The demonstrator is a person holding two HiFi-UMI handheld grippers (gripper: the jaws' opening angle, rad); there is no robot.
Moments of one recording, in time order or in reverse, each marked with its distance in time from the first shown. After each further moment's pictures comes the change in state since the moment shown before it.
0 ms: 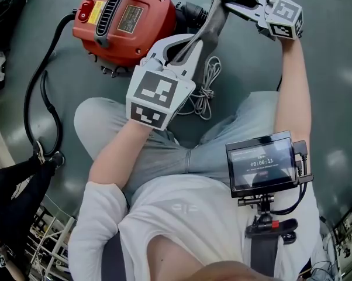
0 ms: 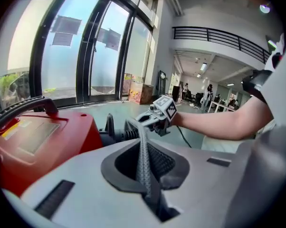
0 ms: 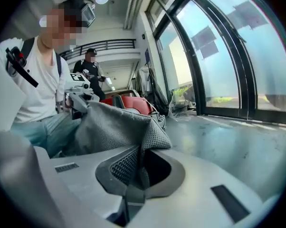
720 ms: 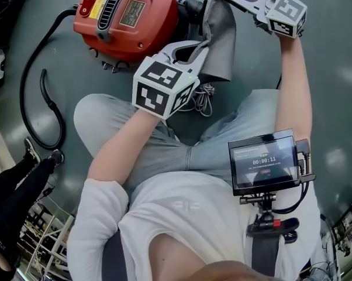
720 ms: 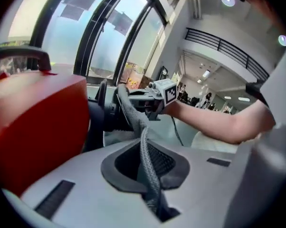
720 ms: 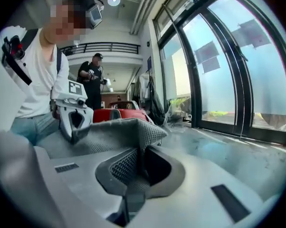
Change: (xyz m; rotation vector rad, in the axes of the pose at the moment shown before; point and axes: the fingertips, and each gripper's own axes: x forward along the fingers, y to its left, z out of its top) left arm 0.014 -0.016 -0.035 -0.176 0.089 -0.118; right arm 0.005 0.001 0.035 -0.092 -0.044 -0.082
